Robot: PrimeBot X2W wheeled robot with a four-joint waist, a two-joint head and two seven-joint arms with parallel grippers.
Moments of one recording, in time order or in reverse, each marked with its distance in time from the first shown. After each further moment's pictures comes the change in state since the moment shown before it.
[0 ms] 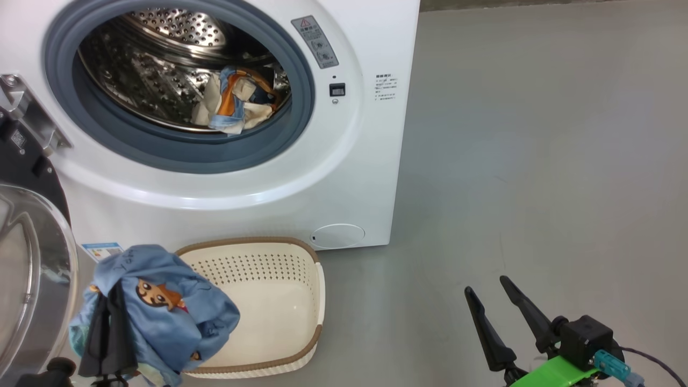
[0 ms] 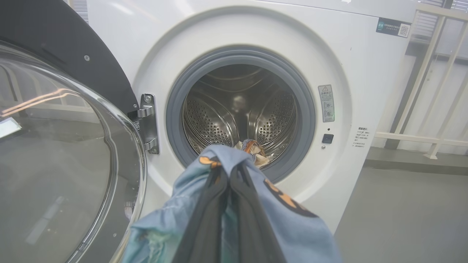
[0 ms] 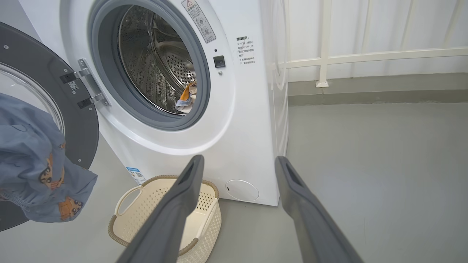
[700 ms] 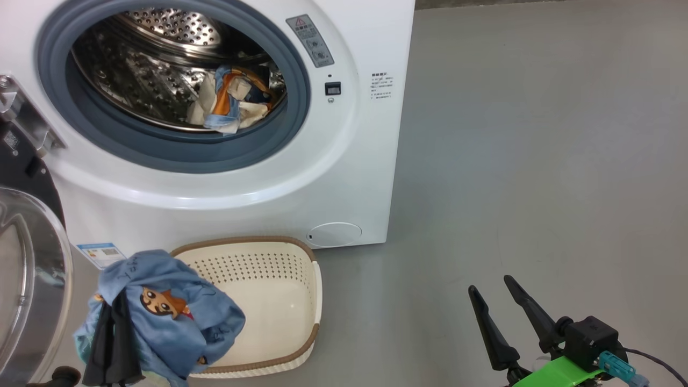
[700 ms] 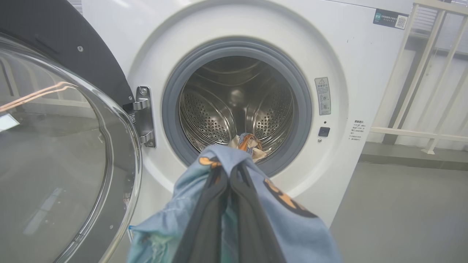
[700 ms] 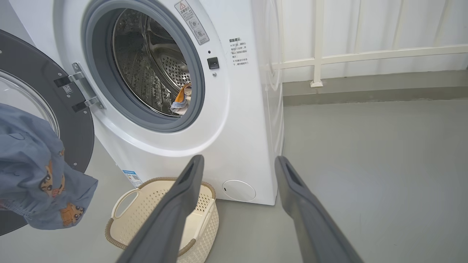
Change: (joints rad) left arm 0.035 0.001 -0.021 -0.024 0.000 0.026 0.000; right arm 0.013 0.008 -0.016 -0.012 0.000 0.000 0.000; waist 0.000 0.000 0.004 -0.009
